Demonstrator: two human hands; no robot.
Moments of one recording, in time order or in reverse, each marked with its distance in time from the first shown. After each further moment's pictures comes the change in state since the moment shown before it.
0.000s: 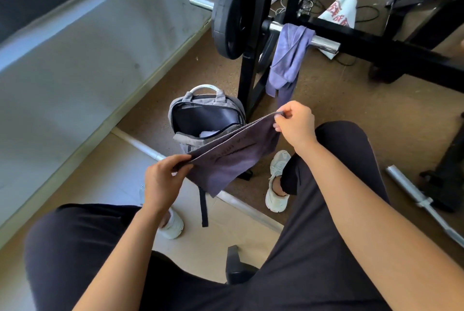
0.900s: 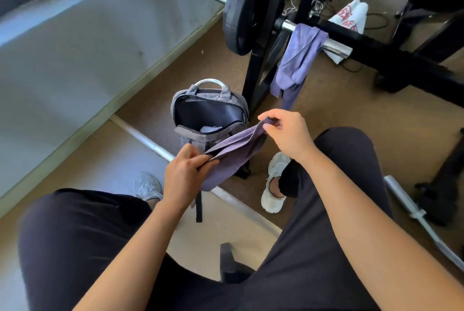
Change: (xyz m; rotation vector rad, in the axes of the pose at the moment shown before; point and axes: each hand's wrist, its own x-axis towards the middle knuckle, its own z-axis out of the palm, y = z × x) left_hand -0.005 0.028 0.029 0.154 0.044 0.201; right_hand -0.019 -0.019 0.005 -0.105 -0.271 -0.314
